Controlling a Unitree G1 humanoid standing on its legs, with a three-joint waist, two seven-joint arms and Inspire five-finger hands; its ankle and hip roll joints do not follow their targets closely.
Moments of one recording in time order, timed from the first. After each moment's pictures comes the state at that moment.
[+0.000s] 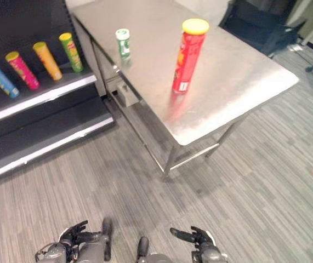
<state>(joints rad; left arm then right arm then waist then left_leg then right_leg) -0.04 0.19 -0.10 1.12 -0.32 -0.04 0.03 -0.07 -0.34 0.20 1.14 0.24 -0.01 -0.07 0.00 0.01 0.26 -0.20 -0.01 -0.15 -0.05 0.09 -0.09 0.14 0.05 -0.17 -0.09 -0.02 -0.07</state>
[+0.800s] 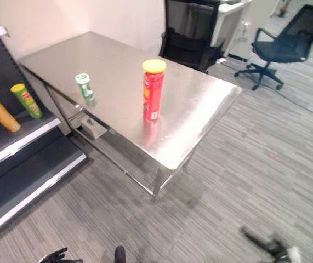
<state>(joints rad) 0.15 0.28 -0.03 1.09 -0.26 -0.04 0.03 0.23 -0.75 -0.53 0.48 0.30 -0.02 -0.19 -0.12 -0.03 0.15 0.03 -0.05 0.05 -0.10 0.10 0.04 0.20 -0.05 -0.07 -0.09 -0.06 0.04</state>
